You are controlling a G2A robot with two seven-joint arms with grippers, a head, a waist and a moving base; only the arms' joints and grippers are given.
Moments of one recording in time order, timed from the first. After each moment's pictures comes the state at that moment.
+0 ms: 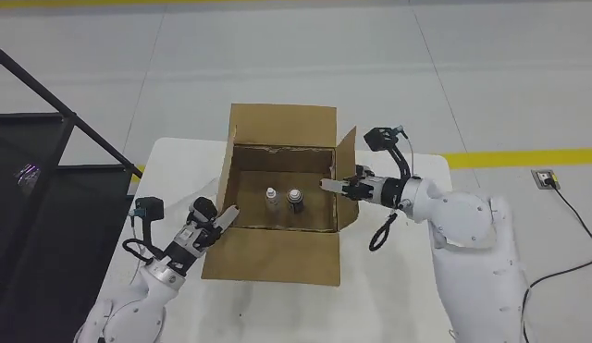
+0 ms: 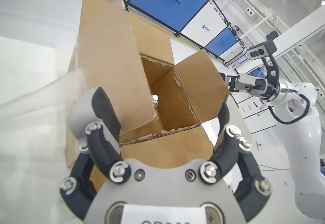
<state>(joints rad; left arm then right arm) 1.39 -1.23 -1.57 -1.88 0.48 -0.29 -0.36 -0.79 -1.51 1.50 -1.61 -0.60 -0.20 1.25</state>
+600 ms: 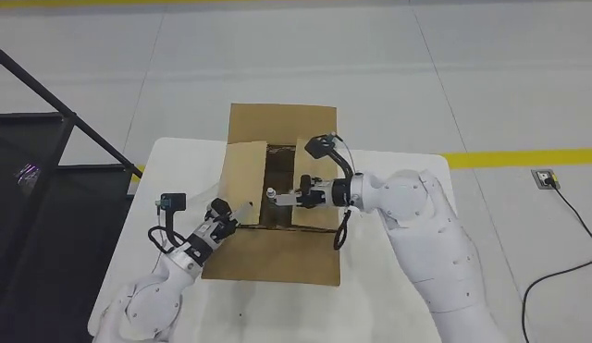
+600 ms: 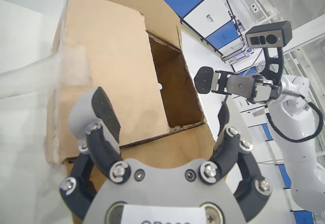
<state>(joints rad) 1.29 -1.23 -1.48 -1.74 0.46 -0.24 -0.37 -0.59 -1.51 1.24 -1.22 -0.50 -0.34 1.13</state>
